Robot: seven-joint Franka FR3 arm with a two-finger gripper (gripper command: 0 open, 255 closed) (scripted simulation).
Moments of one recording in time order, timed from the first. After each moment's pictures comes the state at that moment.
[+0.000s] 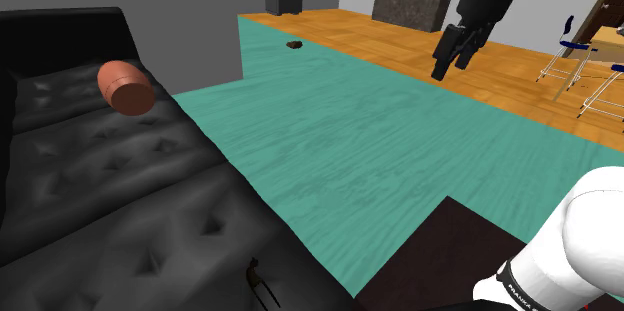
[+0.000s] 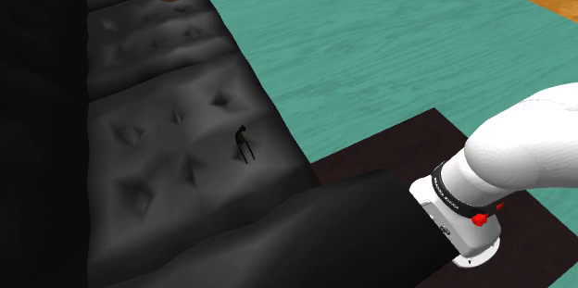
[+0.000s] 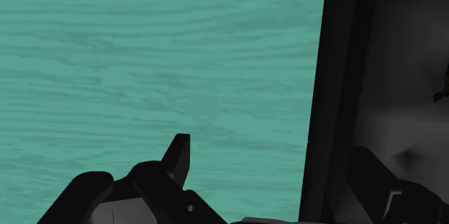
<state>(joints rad) 0.02 -0.81 -0.01 -2.32 -0.09 1.63 0.07</state>
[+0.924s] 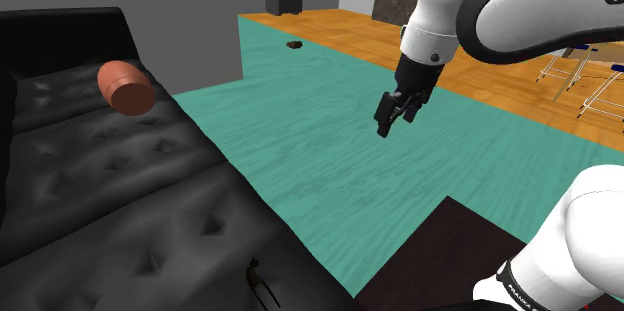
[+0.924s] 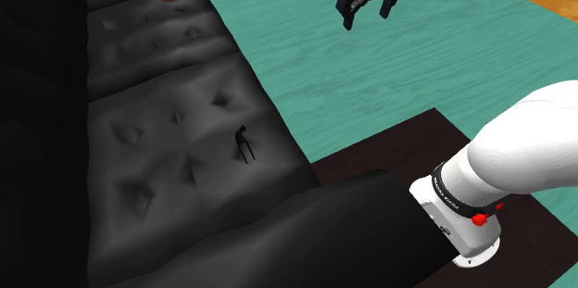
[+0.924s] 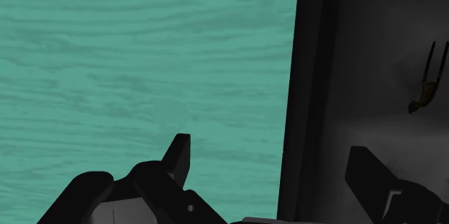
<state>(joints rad) 0.09 -0.70 0.15 -2.53 0.02 1.93 0.24</state>
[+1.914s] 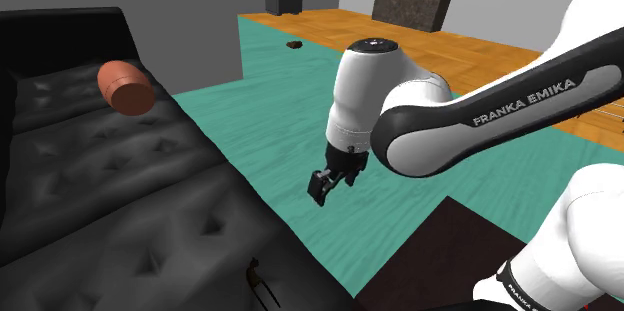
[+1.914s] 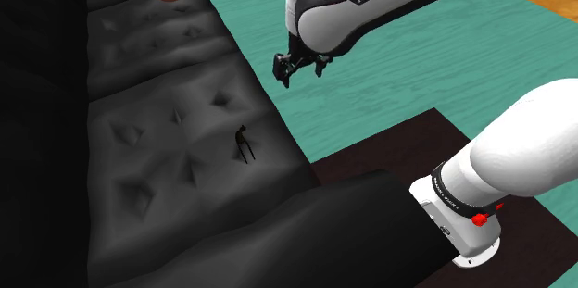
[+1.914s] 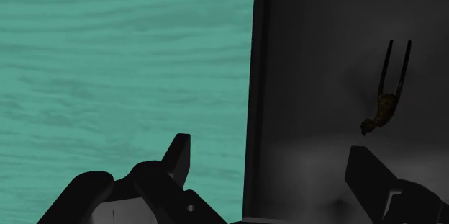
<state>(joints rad) 0.14 -0.28 0.38 -2.57 0.05 2.37 0.50</state>
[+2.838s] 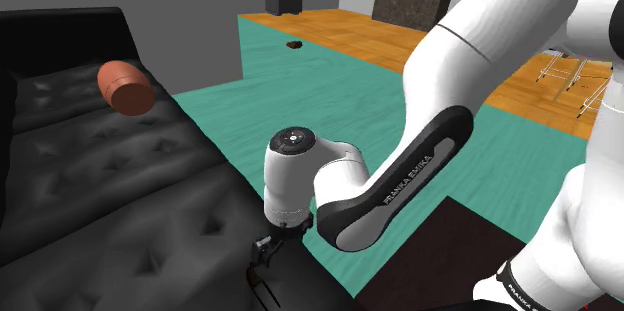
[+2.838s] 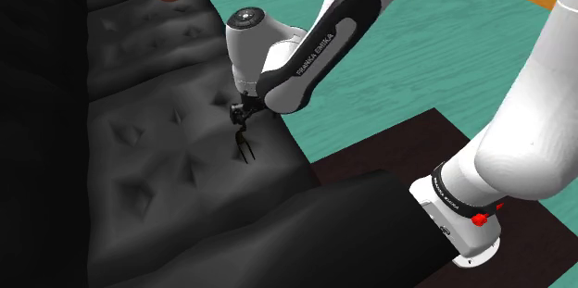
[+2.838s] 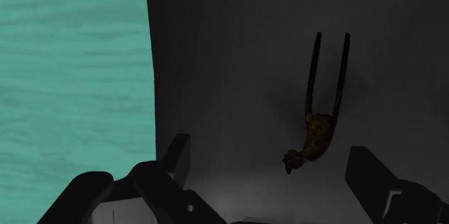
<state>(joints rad) 0.24 0.30 0.44 -2.32 -0.34 2.63 0.95</state>
